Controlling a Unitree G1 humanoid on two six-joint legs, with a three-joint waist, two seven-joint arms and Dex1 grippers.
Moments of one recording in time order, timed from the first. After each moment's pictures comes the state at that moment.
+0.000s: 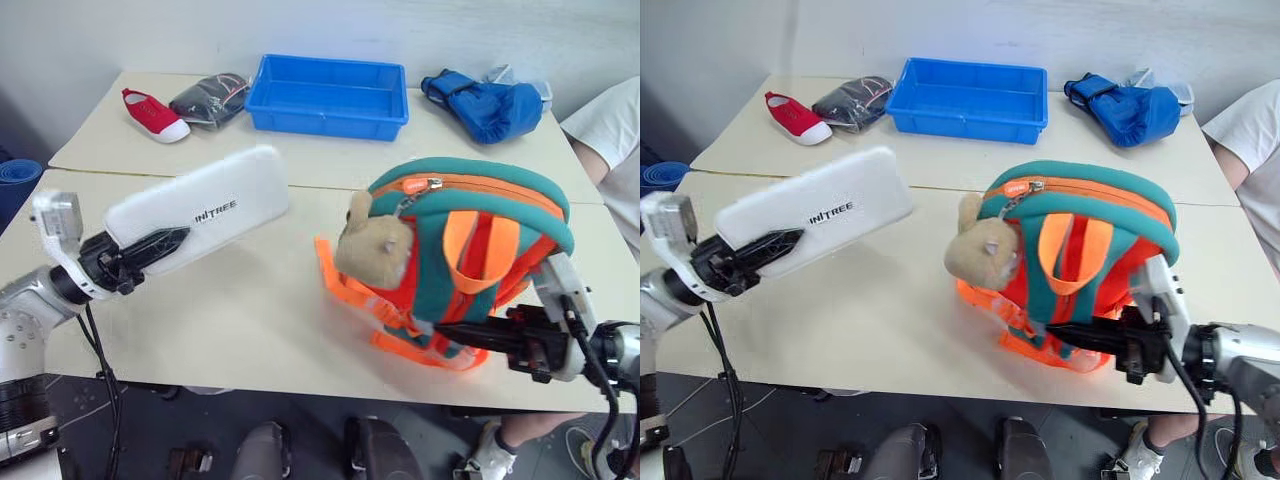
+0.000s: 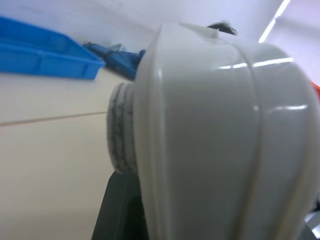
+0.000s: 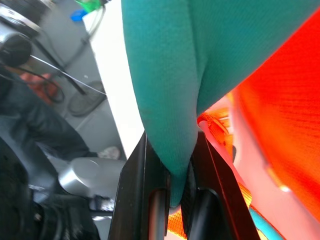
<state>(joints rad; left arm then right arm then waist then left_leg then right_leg) -0.31 0.76 0.50 -0.09 -0.94 0.78 -1.05 0.13 -0.98 -0.45 -0.54 1.07 0.78 0.99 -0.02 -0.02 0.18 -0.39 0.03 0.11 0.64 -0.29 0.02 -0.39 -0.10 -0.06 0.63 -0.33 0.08</state>
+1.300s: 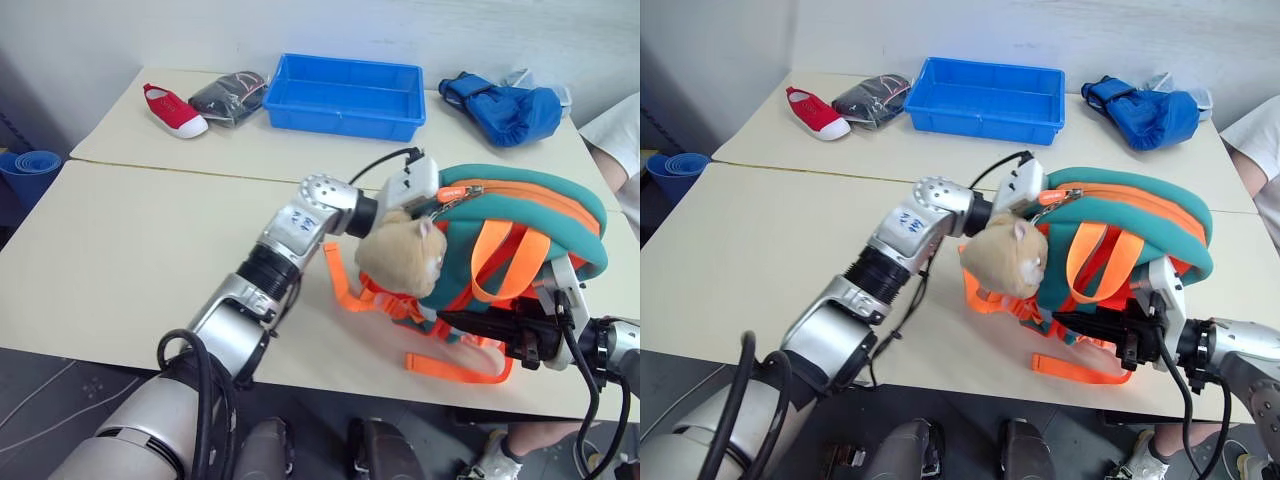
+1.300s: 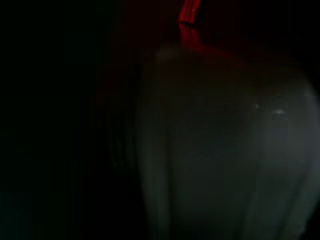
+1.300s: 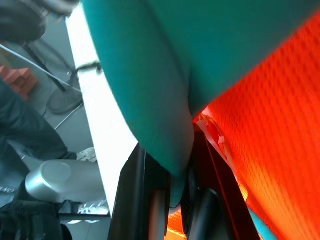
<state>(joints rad) -1.16 0.01 -0.31 0.61 -0.21 0.28 -1.06 0.06 -0.90 -0.40 -0.52 0.95 0.75 0.94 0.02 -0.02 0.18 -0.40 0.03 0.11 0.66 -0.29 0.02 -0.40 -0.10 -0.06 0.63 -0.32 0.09</state>
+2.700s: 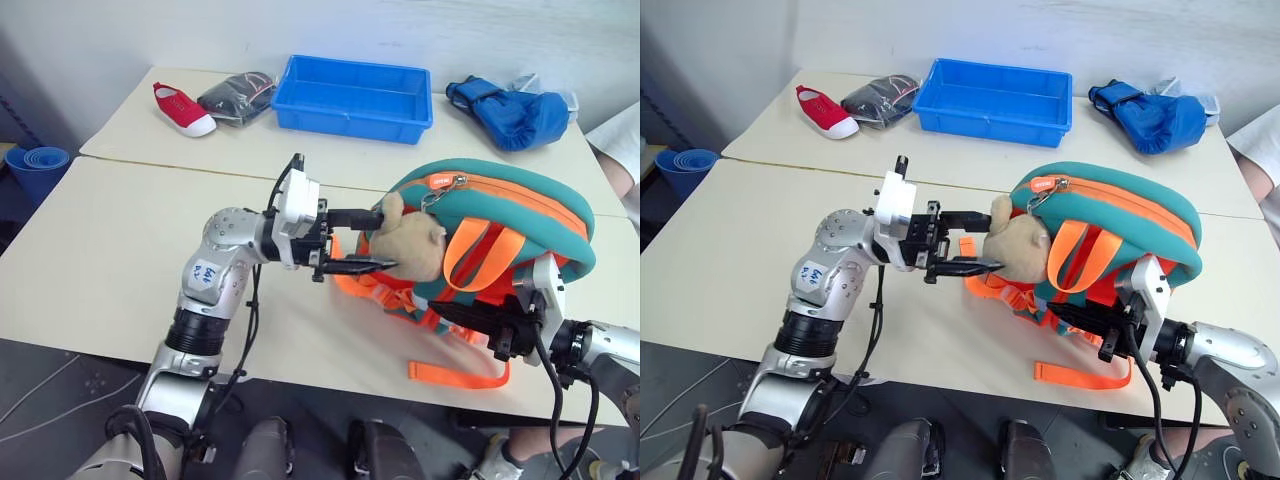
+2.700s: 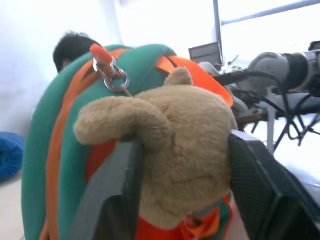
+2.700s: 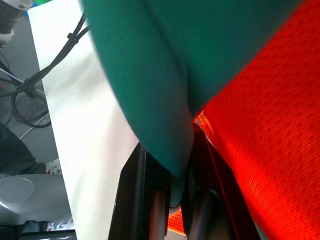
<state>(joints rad) -0.74 0.22 -0.10 0.02 -0.43 0.21 -1.16 0.10 -0.81 -0.33 -0.55 0.85 0.65 0.83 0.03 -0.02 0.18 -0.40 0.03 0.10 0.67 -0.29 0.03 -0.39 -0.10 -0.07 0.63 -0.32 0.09</state>
